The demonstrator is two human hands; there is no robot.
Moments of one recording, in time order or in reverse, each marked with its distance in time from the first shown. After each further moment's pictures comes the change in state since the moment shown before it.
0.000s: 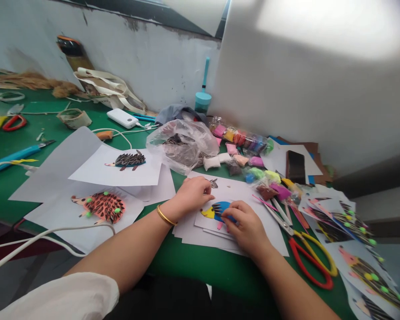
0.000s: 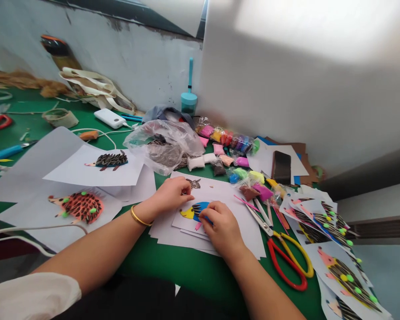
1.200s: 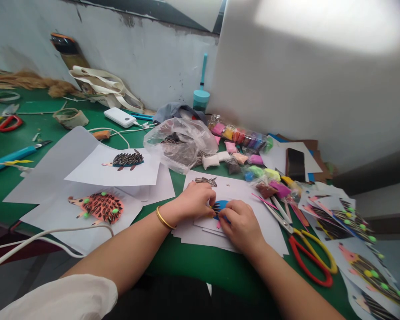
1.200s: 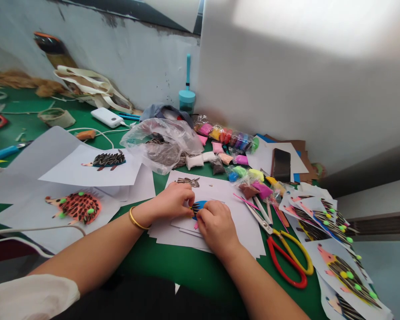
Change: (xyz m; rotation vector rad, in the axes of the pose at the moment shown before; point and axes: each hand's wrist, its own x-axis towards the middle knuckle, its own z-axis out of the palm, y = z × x) left_hand -0.007 0.015 -0.006 0.022 -0.211 0.161; right_hand 0.001 0.001 0.012 -0.294 0.024 -0.139
